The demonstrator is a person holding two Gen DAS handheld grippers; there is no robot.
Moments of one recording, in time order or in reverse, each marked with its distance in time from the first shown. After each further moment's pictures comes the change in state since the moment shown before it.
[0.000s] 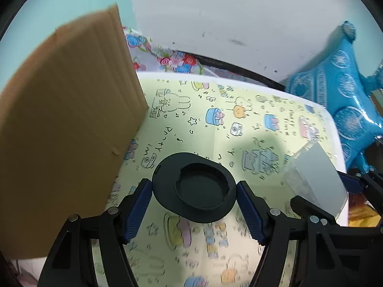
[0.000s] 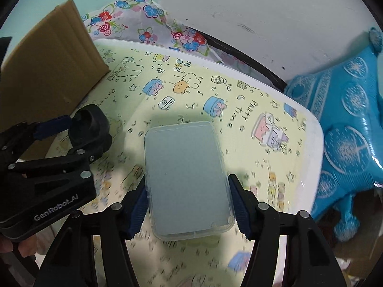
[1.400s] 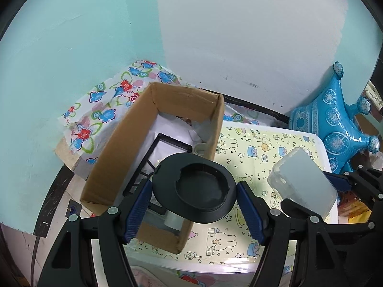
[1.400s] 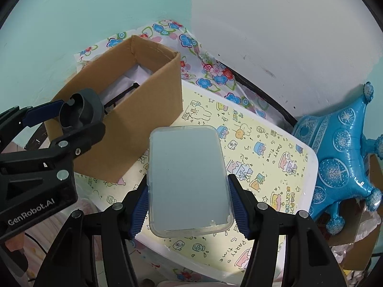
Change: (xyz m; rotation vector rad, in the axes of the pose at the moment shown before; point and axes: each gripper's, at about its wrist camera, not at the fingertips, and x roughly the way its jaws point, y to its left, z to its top) left arm -0.145 0.119 0.015 -0.003 -0.142 0.030; right arm -0.107 0.123 0.036 -0.082 -0.098 0.007
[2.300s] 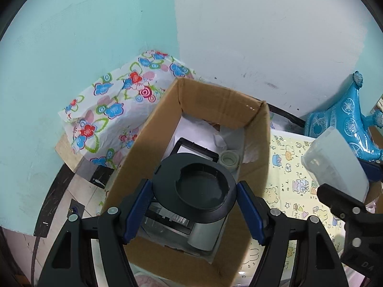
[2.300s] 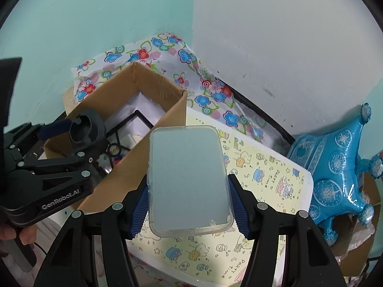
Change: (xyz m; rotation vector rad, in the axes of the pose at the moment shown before) left arm 0.048 0.048 0.028 -0.046 0.058 0.007; right arm -0.003 0.016 0.054 -0.002 -0.042 -0.035
